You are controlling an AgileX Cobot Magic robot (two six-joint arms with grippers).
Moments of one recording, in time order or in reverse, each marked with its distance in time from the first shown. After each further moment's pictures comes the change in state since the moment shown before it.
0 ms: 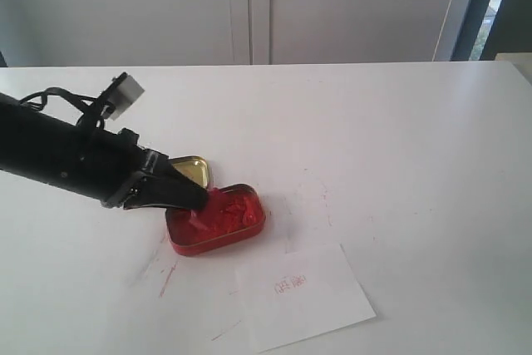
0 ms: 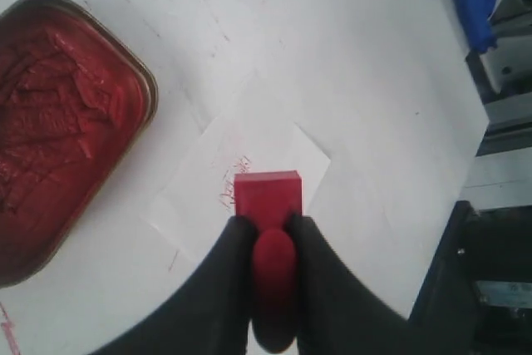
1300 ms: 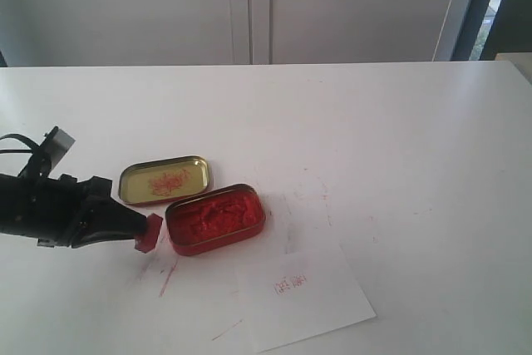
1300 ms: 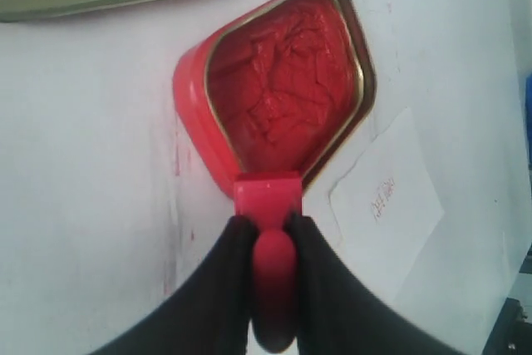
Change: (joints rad) left arm 0.247 0.147 0.170 -0.156 -0.051 0.169; right arm 0.000 0.000 0.000 0.000 0.000 0.000
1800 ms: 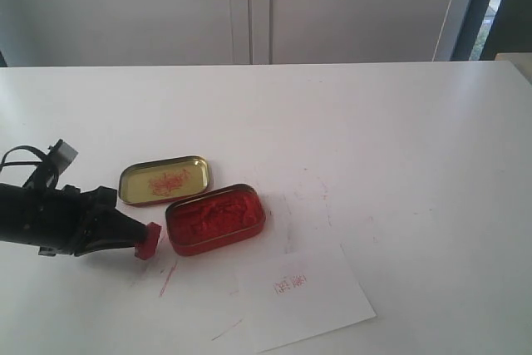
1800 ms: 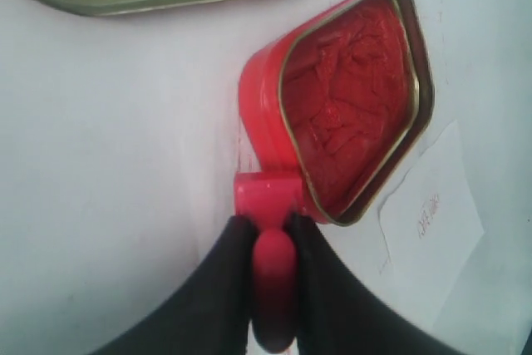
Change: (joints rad) left arm 0.000 0.072 0.000 -0.053 -0.045 0.052; right arm 0.000 0.000 0.000 0.000 0.000 0.000
